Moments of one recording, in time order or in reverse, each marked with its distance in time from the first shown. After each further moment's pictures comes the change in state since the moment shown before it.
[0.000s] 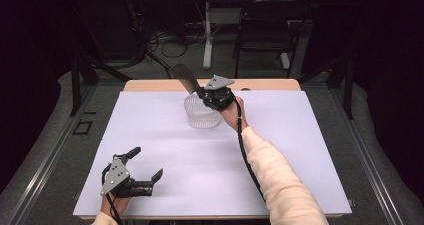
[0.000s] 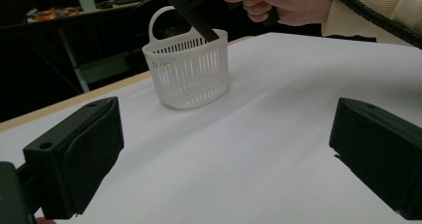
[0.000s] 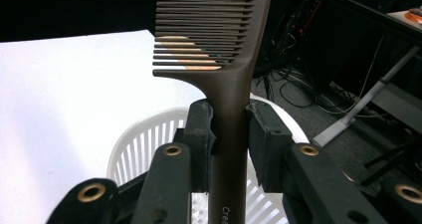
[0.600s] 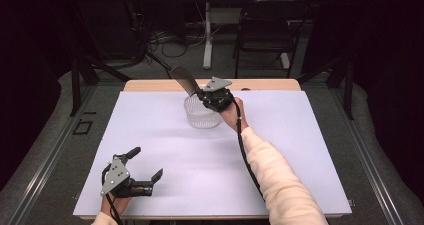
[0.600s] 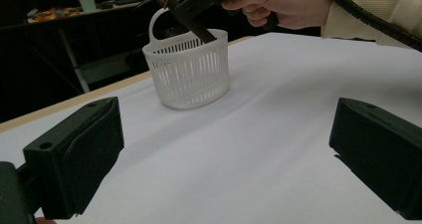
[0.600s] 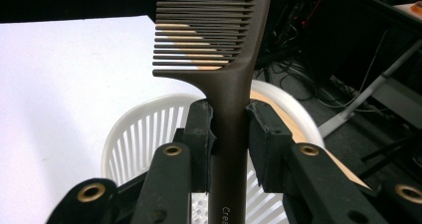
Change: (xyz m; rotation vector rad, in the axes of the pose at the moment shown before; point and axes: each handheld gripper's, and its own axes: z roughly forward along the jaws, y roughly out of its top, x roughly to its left) left arm 0.000 0.000 0.000 -0.001 0.001 0.002; right arm 0.001 -0.005 0.006 0.037 0.002 -0.023
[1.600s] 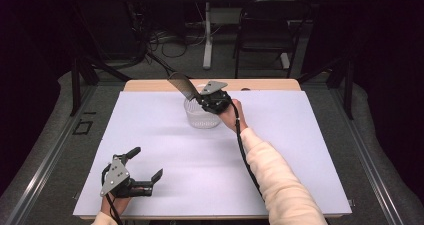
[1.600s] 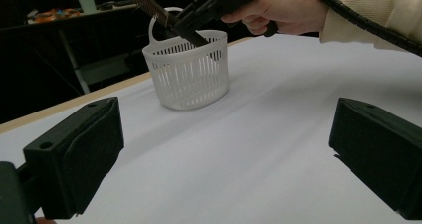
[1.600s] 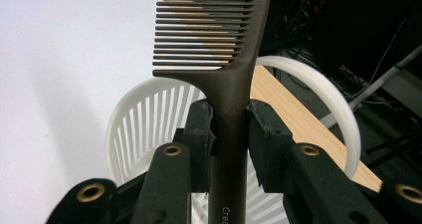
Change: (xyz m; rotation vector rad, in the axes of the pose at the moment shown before) left arm 0.000 0.000 0.000 -0.002 -0.002 0.005; right arm 0.005 -0.006 0.010 0.067 0.028 -0.031
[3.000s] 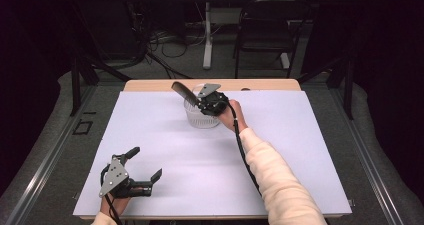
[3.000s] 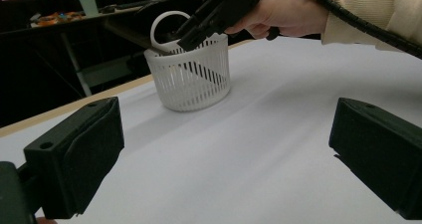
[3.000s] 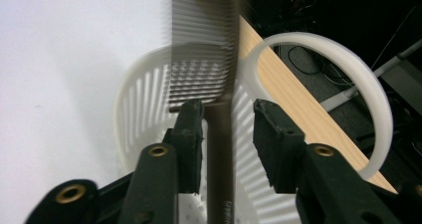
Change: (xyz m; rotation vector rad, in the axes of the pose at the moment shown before) left arm 0.000 0.001 -0.002 -0.011 0.006 -0.001; right arm 0.006 -0.001 0.008 0.092 -0.002 -0.062
